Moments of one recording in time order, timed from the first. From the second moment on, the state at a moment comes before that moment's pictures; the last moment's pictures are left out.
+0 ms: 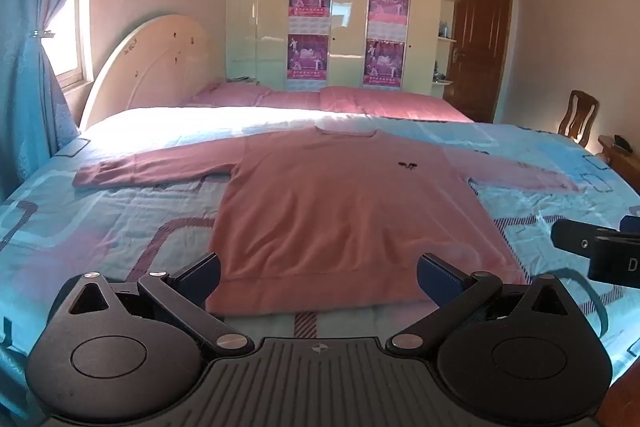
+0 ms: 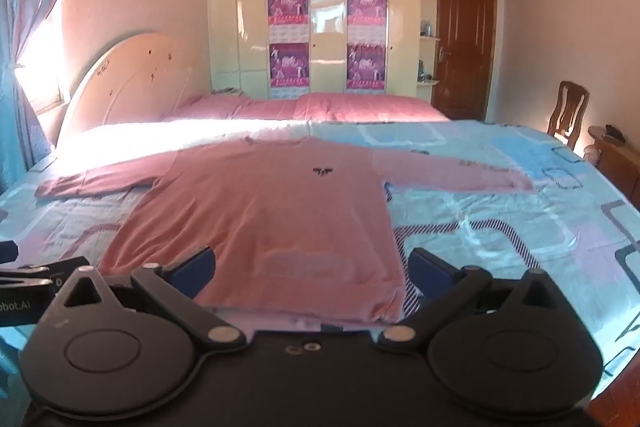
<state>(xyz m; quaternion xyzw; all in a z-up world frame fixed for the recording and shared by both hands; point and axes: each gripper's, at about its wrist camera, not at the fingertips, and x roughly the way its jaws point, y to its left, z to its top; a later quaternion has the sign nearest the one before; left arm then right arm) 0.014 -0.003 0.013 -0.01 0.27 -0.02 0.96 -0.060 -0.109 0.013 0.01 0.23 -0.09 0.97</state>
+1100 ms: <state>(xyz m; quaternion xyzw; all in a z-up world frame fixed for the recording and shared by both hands) 0.353 -0.226 -0.022 0.03 0.32 -0.07 0.95 0.176 -0.509 -0.048 0.22 0.20 -0.25 0.92</state>
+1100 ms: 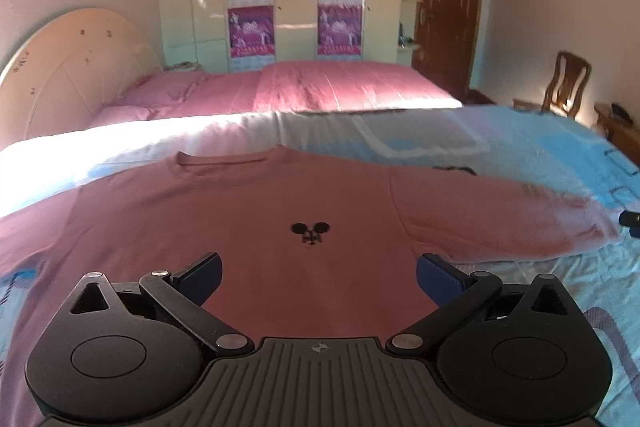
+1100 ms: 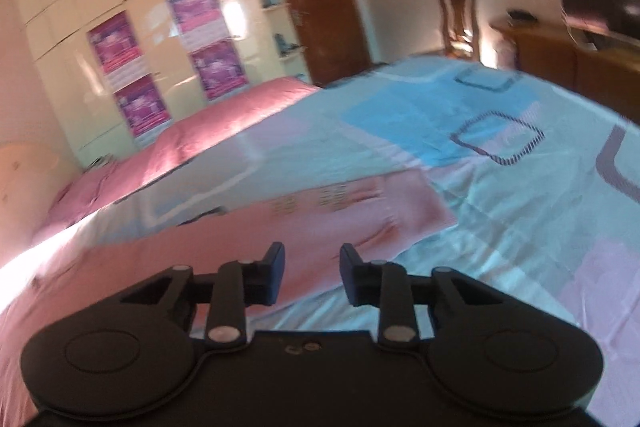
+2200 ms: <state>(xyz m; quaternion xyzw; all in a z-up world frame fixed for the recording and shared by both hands) 0.451 -0.197 -0.077 0.07 0.39 -0.02 0.92 0.267 -0.600 -0.095 0.27 0.20 -0.29 0.89</state>
